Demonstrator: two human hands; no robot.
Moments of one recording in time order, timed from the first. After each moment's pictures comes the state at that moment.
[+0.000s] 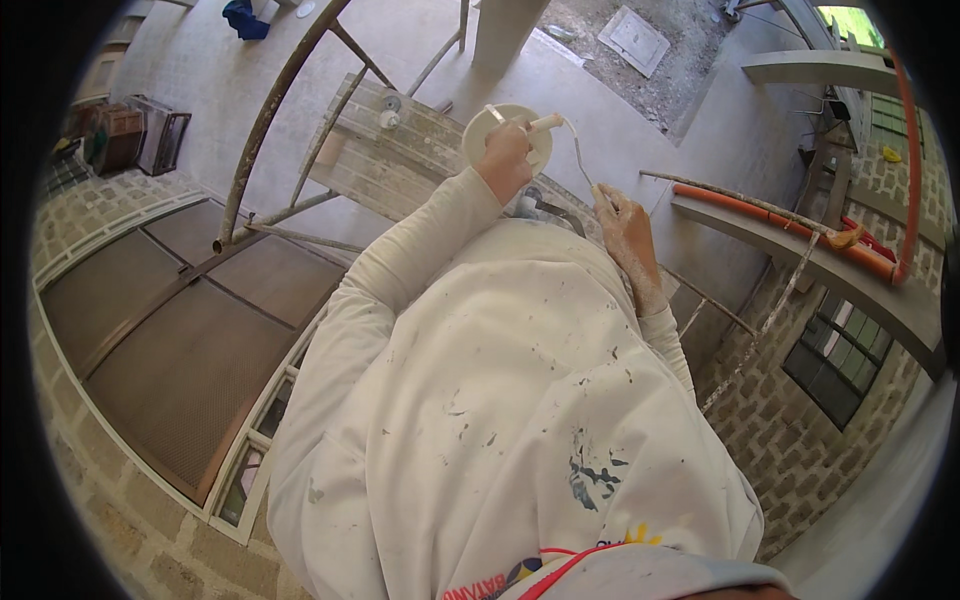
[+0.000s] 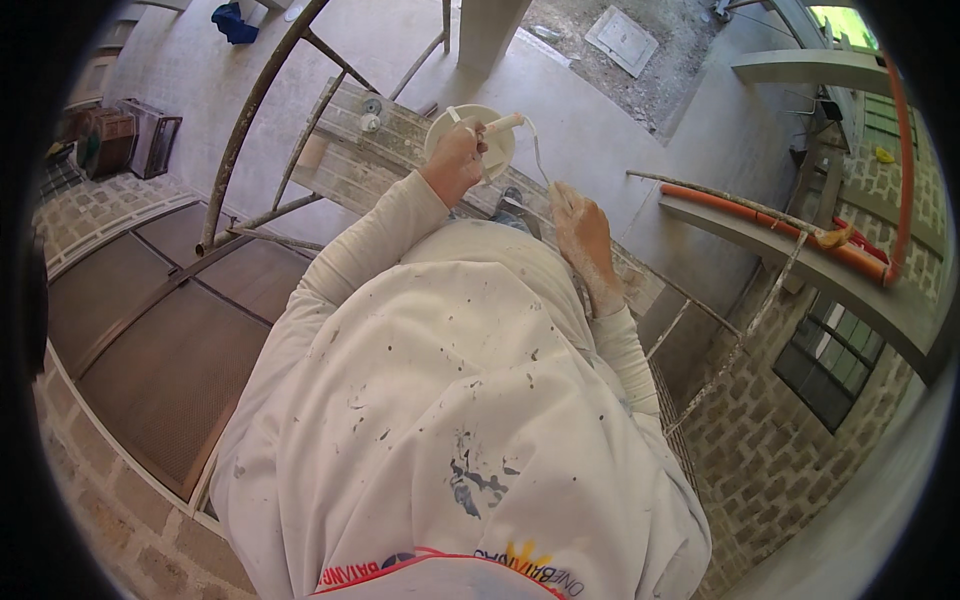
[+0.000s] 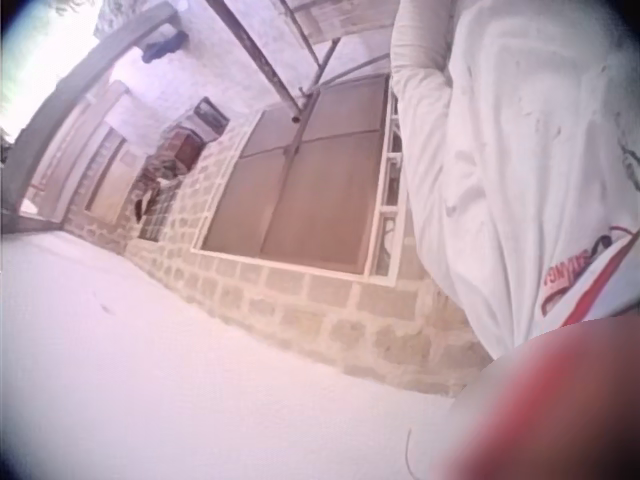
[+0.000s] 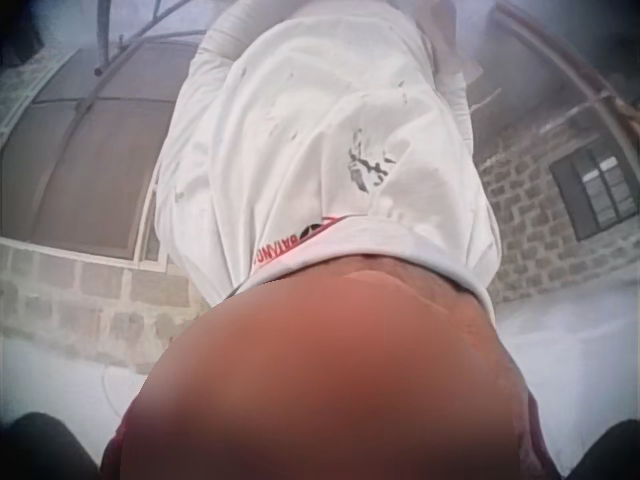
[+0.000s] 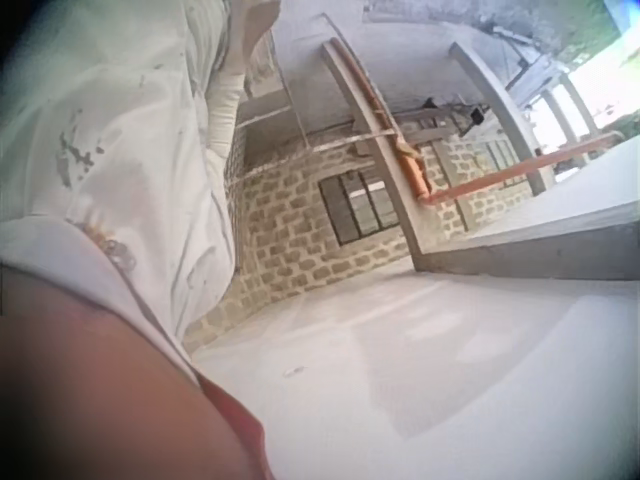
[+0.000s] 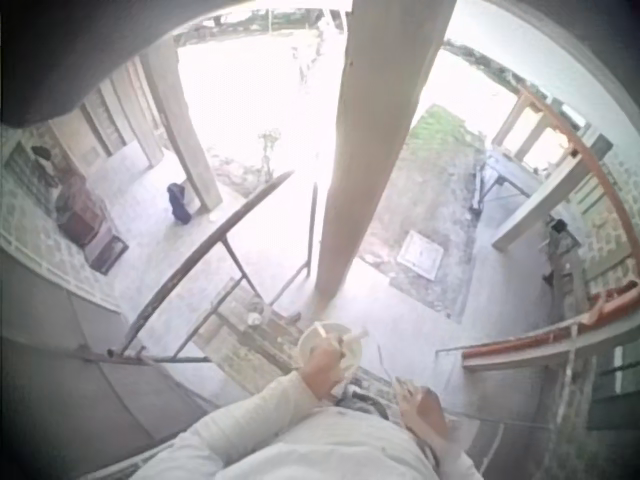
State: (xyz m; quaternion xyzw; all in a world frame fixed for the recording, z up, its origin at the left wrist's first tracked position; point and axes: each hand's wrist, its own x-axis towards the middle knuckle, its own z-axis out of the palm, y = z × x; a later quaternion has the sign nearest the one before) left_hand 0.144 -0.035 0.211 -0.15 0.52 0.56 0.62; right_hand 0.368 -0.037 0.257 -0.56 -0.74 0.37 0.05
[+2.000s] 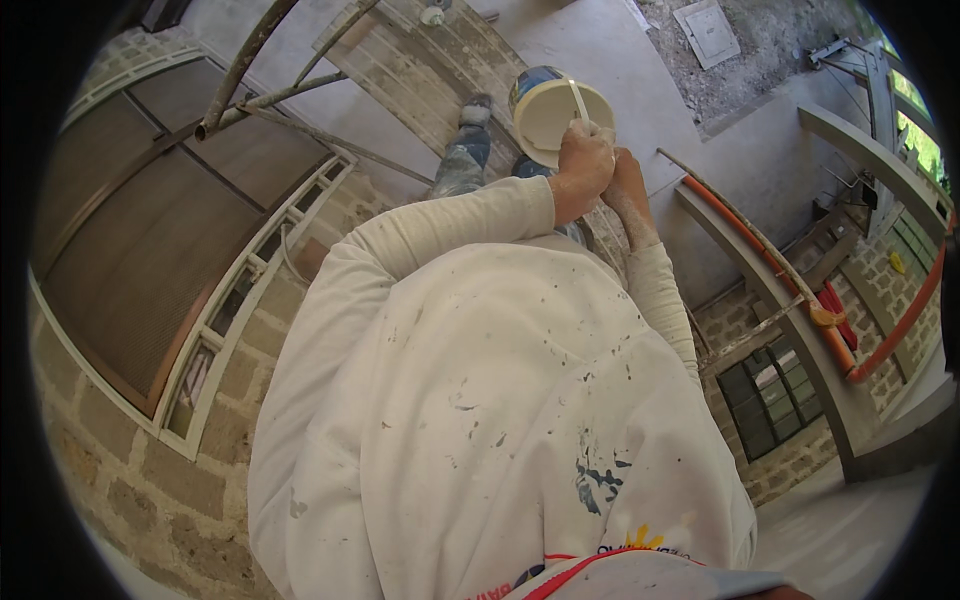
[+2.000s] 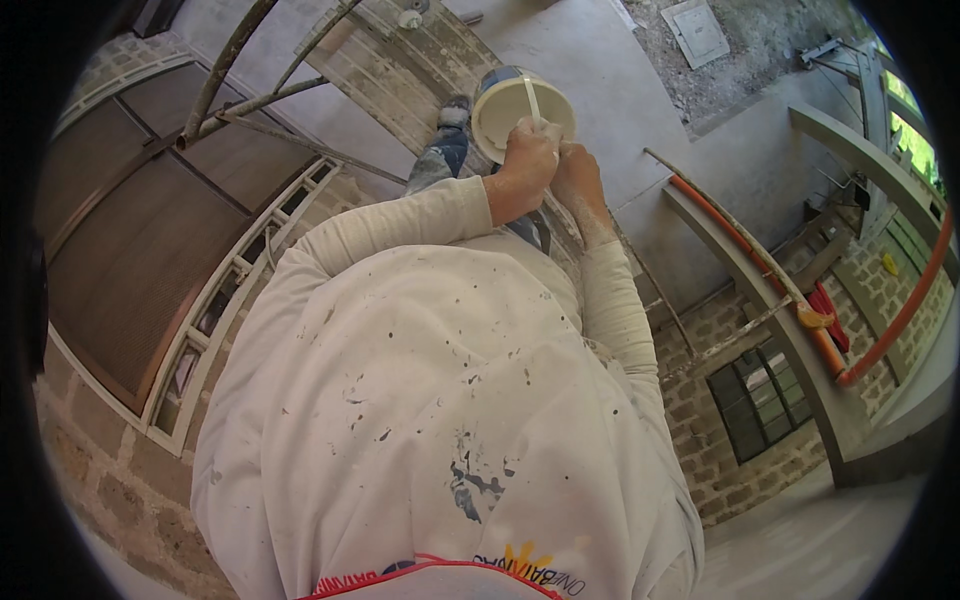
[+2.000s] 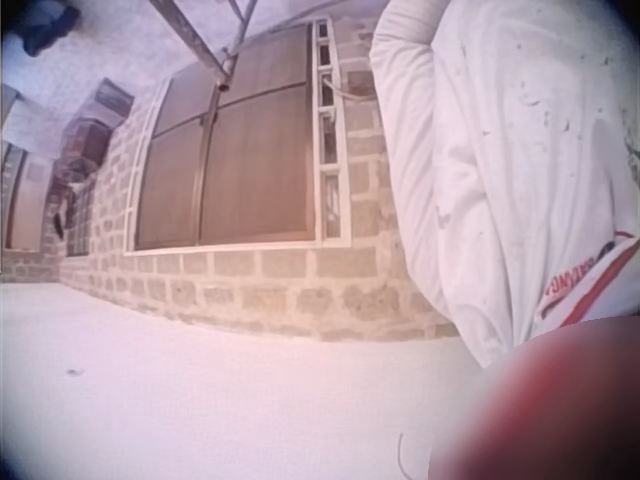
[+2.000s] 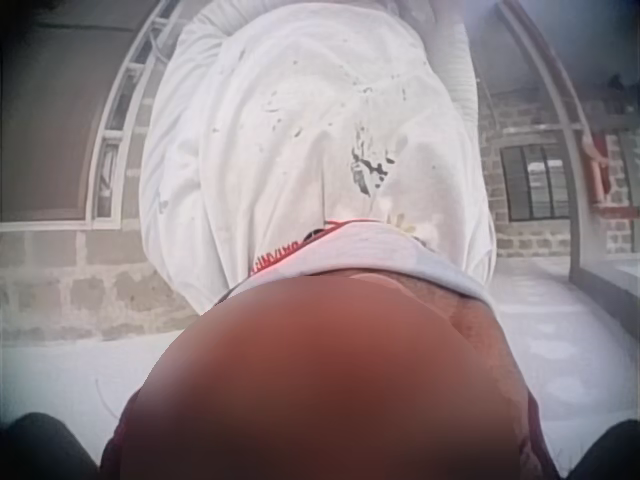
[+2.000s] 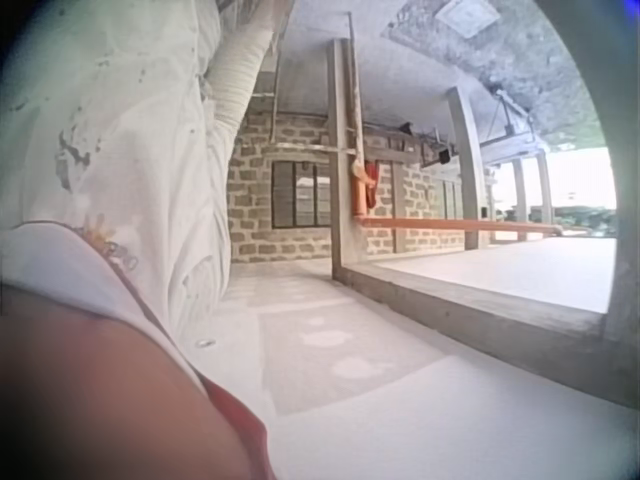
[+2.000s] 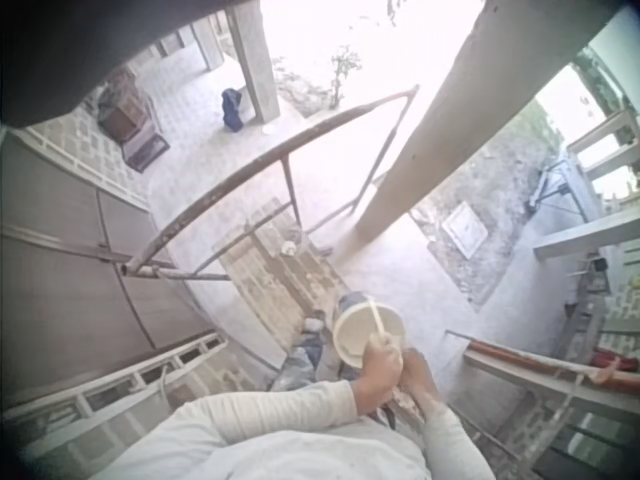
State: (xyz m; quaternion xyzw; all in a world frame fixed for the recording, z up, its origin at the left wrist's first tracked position) left_hand 0.174 -0.060 0.180 -0.15 0.63 0.53 0.55; right_hand 0.271 -0.004 0.165 -0.45 -0.78 0.40 -0.16
